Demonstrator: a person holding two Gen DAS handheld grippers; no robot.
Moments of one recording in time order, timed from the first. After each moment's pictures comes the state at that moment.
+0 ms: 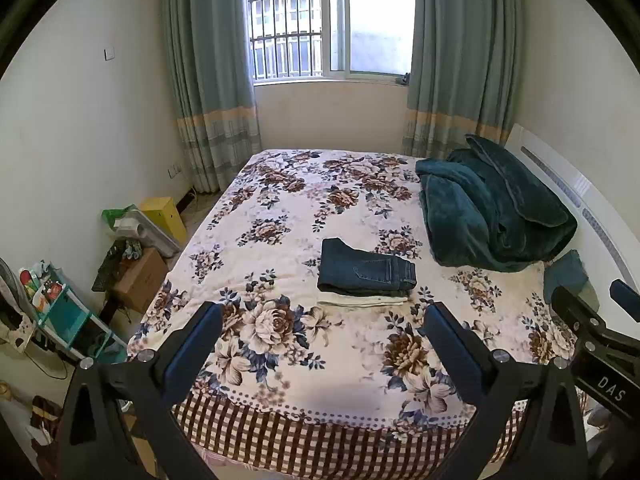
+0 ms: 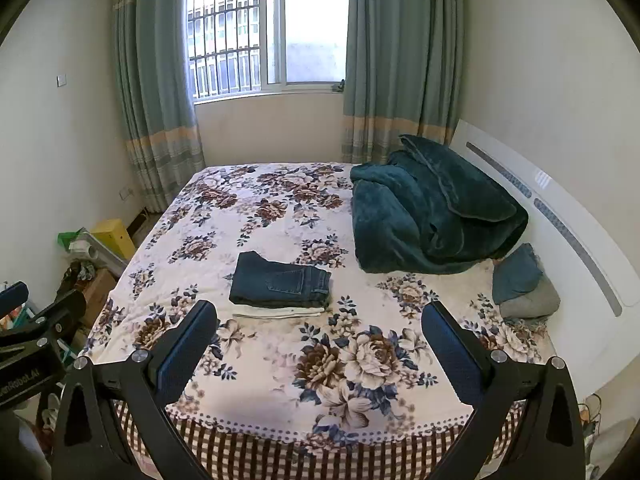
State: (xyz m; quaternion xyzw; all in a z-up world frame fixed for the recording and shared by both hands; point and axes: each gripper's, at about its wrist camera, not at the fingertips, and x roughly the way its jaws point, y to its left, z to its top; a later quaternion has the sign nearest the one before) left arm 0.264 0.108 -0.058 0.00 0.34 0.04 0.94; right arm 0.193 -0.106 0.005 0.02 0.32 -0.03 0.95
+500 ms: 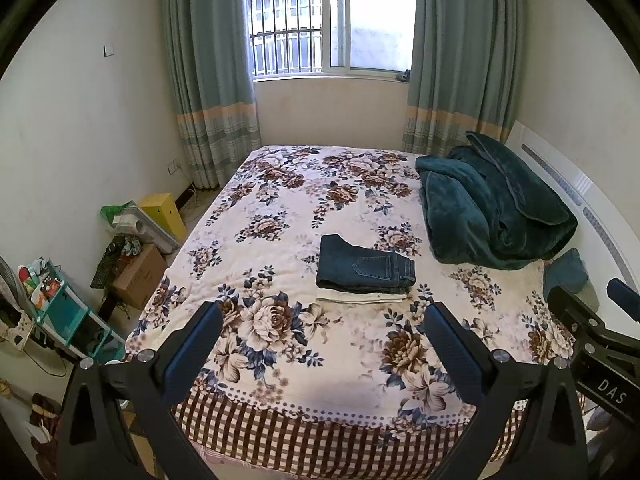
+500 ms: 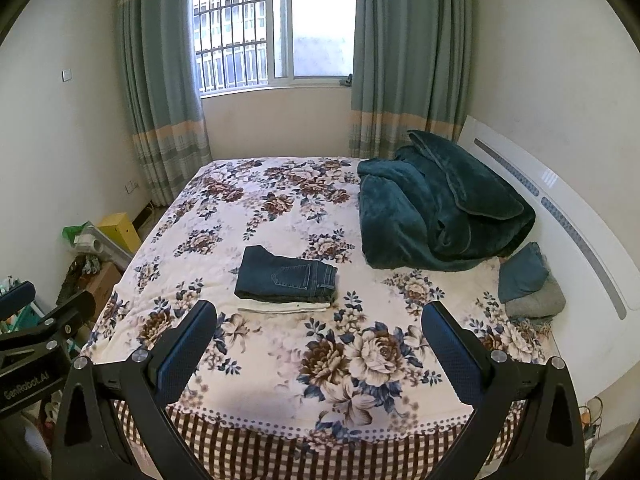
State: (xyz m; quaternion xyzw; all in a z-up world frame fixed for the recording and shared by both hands) left arm 0.265 0.111 -0.061 0.00 0.35 0.04 0.94; right arm 0.200 -0.106 0.001 0.01 0.33 -0.01 0.94
